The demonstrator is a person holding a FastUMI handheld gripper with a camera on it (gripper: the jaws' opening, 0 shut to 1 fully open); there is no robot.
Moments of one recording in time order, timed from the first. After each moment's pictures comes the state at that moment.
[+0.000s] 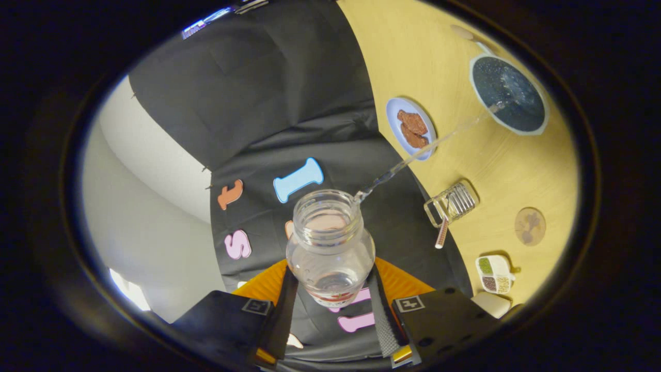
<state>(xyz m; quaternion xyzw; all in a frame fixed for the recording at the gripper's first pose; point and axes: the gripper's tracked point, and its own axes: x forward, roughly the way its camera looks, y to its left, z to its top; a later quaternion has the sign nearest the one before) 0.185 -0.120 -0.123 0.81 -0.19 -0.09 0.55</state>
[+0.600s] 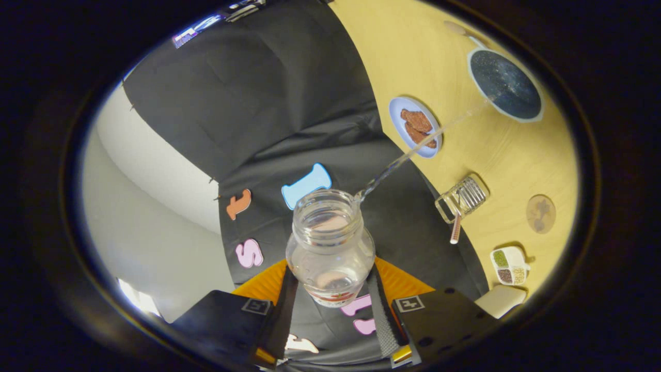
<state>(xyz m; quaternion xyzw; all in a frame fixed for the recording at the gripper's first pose) 0.184 -0.127 -0.101 0.82 -0.21 -0.08 0.52</state>
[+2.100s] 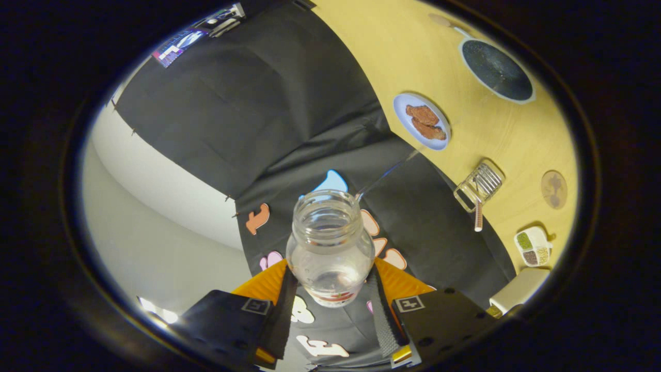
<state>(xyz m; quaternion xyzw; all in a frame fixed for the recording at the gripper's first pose) 0.174 -0.139 -0.075 0.84 -0.26 -0.06 0.47</state>
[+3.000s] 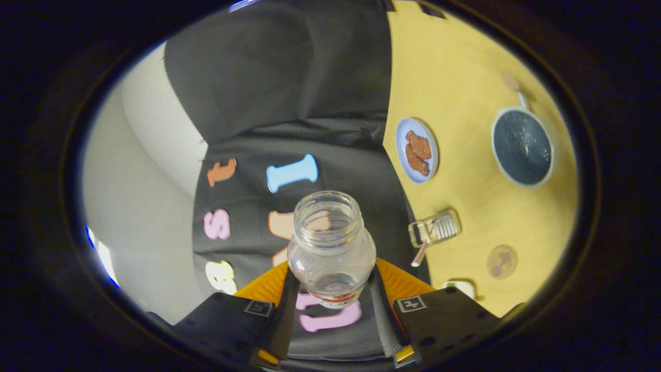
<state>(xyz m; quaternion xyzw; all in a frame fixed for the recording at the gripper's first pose) 0.174 -0.113 -0.143 0.70 -0.11 -0.15 0.69</state>
